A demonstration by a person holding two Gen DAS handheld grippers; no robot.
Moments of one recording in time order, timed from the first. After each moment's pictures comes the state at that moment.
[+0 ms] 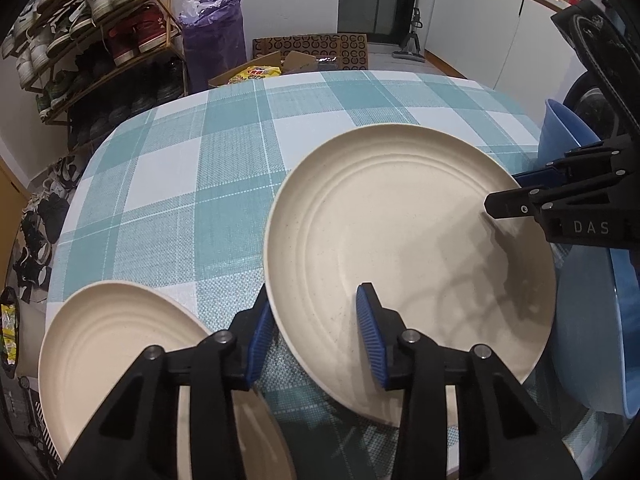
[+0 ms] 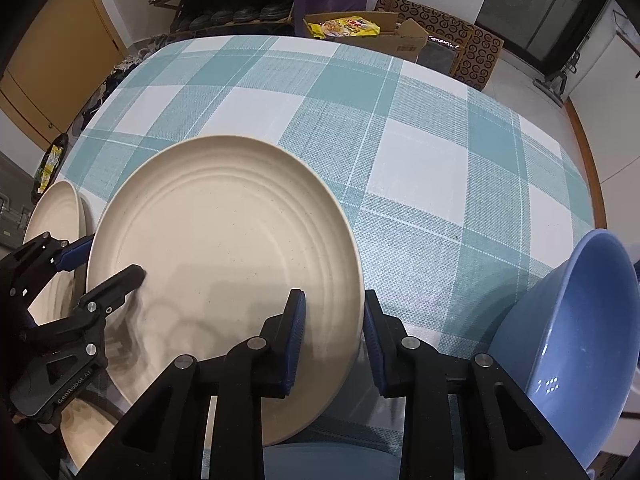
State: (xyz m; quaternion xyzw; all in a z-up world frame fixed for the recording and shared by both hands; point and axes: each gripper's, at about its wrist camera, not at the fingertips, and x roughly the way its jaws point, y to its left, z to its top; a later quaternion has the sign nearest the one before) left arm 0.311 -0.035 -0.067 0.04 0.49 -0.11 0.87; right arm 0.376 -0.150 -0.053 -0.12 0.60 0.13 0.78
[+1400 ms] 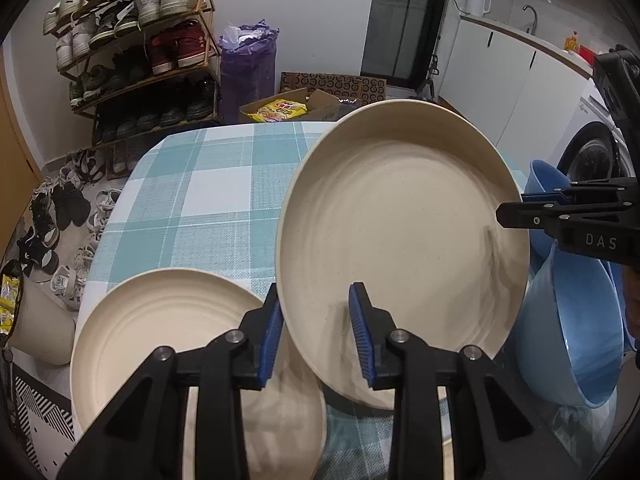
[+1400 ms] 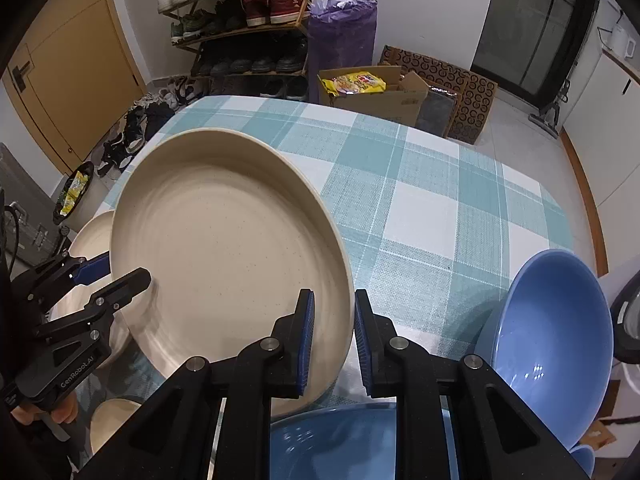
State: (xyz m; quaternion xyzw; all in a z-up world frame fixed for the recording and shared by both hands) left arm 0.273 0.002 -0.025 -0.02 0.43 -0.08 0.90; right arm 0.338 -0.137 0.012 -0.10 0.52 0.15 0.83
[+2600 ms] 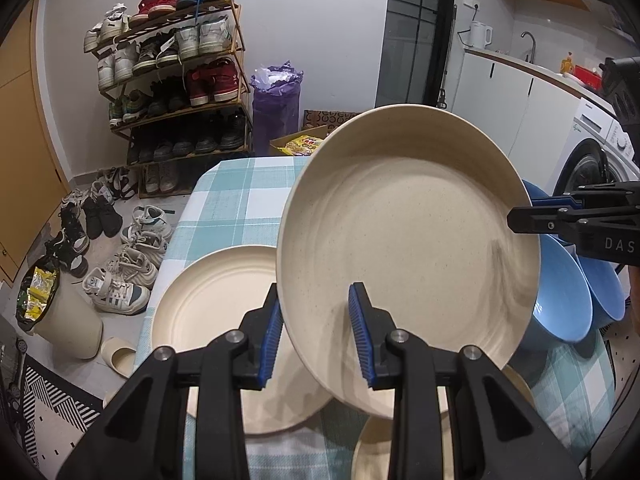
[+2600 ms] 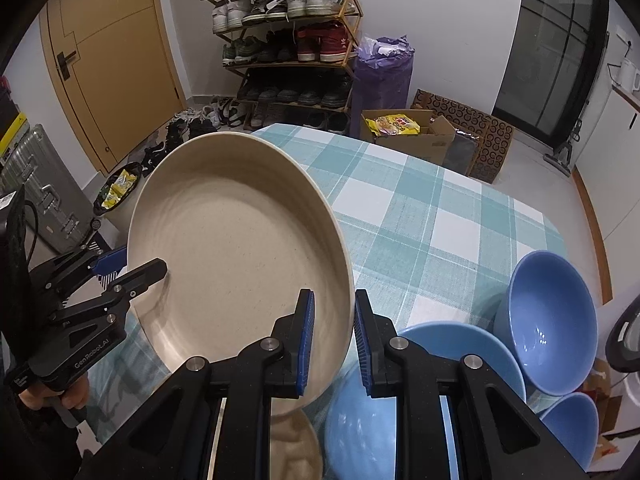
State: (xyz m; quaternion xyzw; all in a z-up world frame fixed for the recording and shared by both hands) left arm 0.179 0.037 0.022 -0.02 0.37 -0.05 0.93; right arm 0.232 -0.101 0.081 -0.10 0.46 0.20 0.86
